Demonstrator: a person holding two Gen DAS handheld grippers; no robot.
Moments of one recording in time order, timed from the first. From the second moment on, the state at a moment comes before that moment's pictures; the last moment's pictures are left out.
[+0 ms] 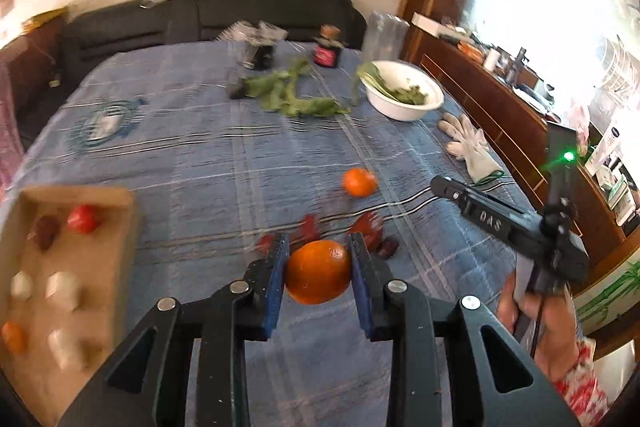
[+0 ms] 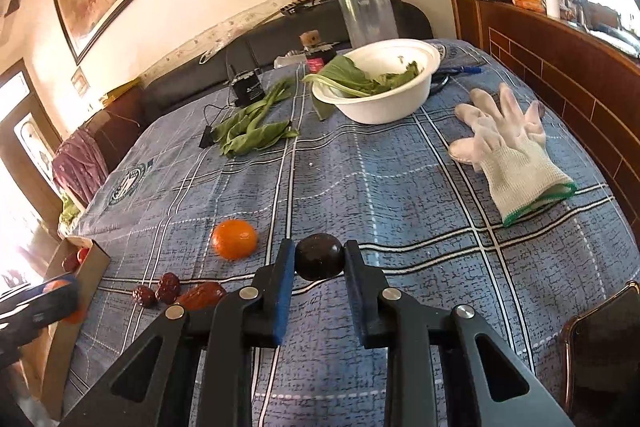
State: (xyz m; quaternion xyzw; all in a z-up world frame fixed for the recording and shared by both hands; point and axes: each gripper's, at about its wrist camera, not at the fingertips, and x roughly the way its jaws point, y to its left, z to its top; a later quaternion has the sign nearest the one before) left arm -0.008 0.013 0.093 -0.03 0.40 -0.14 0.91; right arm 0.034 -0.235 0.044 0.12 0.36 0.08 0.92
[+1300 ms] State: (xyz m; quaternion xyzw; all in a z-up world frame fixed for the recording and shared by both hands) left arm -0.123 0.282 0.050 -0.17 0.38 0.09 0.90; right arm -0.093 0.101 0.061 -0.02 0.41 0.35 0.84
